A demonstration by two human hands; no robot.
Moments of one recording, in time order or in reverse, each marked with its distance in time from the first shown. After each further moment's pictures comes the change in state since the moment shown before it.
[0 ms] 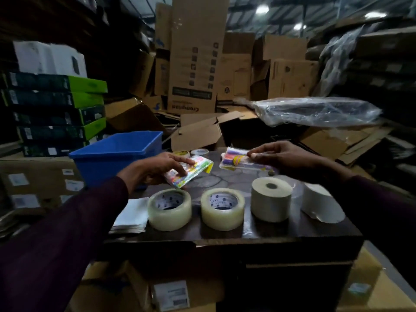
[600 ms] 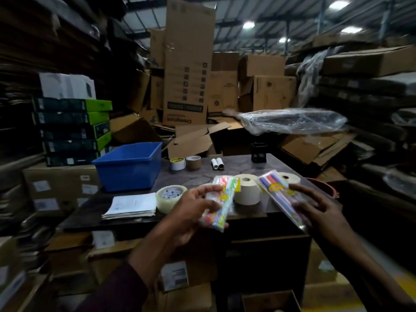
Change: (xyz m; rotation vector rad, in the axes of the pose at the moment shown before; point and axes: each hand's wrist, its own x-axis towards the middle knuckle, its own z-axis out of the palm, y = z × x) left_hand -0.234 0.022 0.159 -0.572 -0.052 0.144; right_hand -0.257 0.012 0.039 0.273 0.511 -0.061
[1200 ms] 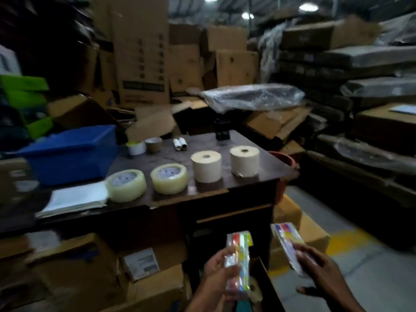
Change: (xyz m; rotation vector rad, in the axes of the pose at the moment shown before) left_hand 0.025 -0.236 0.085 -0.196 -0.002 -0.300; right_hand -0.096 0.163 -0.090 0.006 0.240 0.471
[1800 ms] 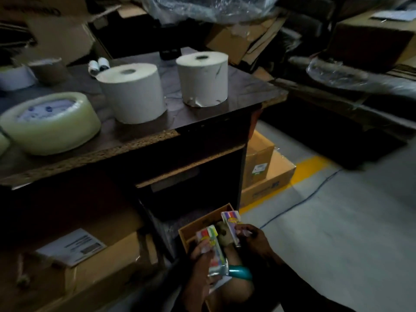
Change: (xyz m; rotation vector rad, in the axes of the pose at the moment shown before) left_hand 0.174 -0.202 -0.041 0.046 0.211 -0.406; right_hand 0.147 0.231 0.057 -0.081 0.069 0.215
